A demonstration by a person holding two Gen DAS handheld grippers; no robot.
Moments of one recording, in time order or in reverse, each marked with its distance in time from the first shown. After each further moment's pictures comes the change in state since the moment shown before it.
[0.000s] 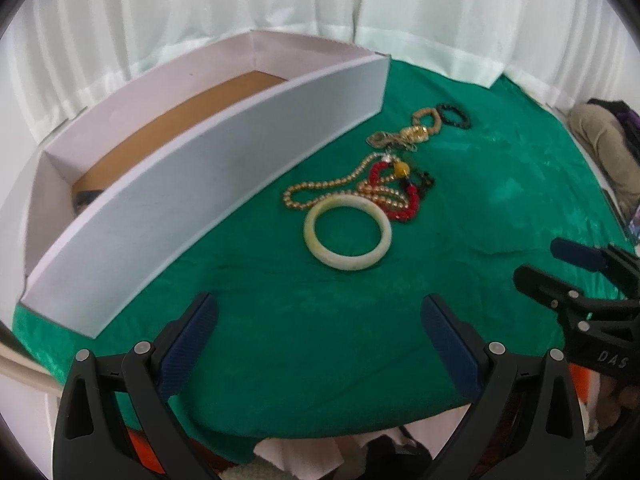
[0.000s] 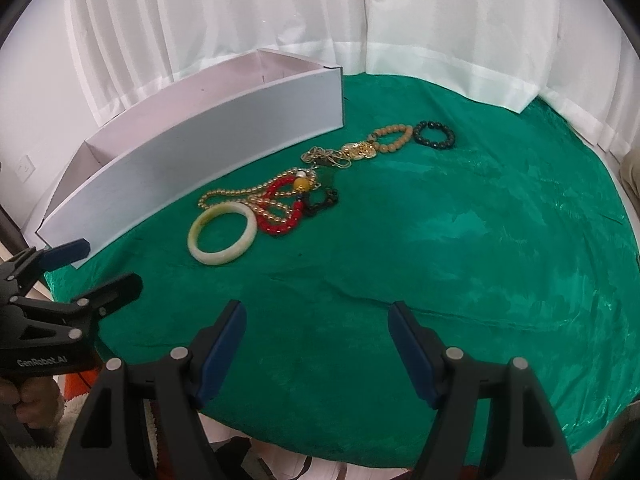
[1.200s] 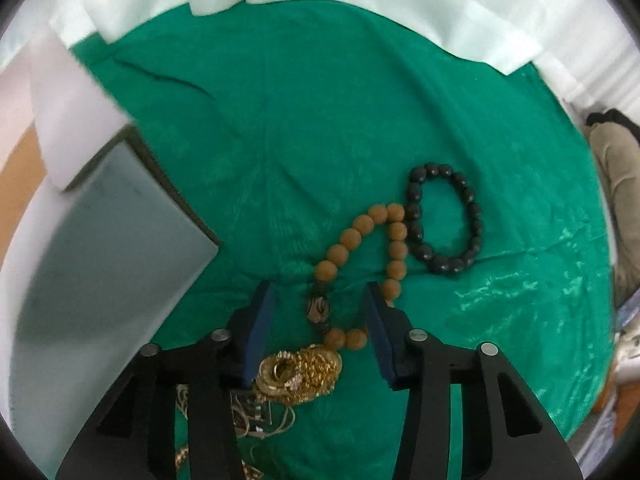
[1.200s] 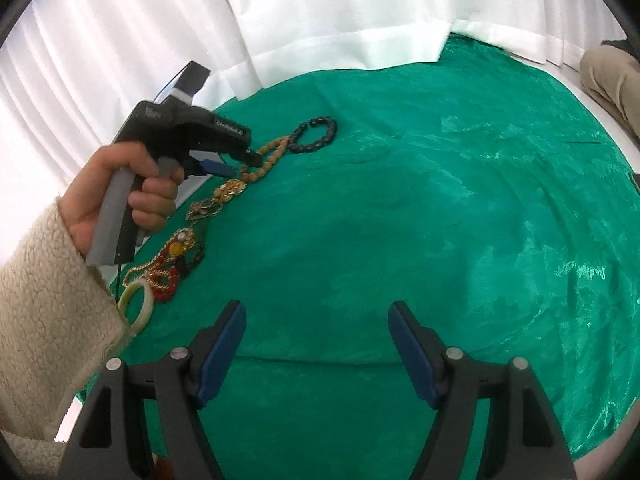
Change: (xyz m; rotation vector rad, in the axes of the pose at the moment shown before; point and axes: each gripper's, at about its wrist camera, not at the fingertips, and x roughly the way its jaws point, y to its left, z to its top) left arm 0.221 -0.128 0.220 0.018 0.313 -0.147; right arm 0.016 -0.155 0.013 0.308 -0.027 0.030
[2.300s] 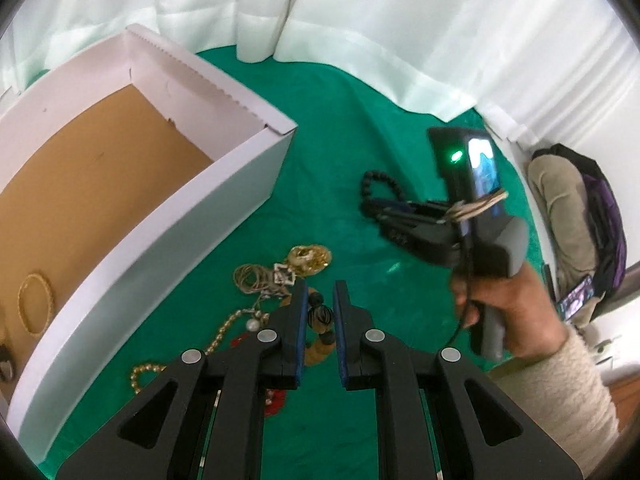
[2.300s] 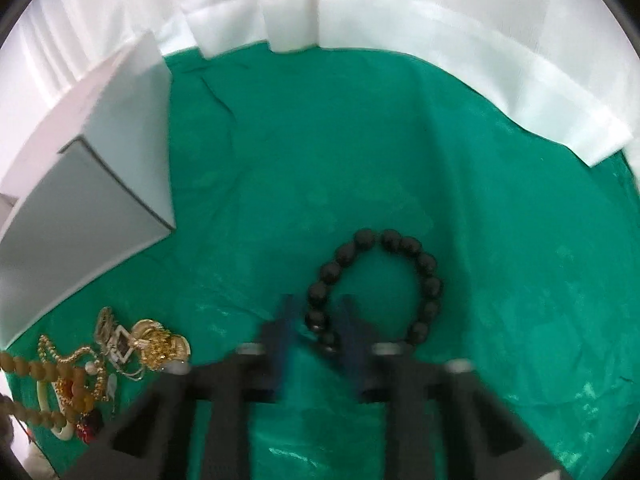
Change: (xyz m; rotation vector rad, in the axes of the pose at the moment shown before) left arm -0.125 0.048 -0.071 -0.075 -0.143 -0.168; right arm 0.200 0.070 0.188 -0.395 0.224 -0.052
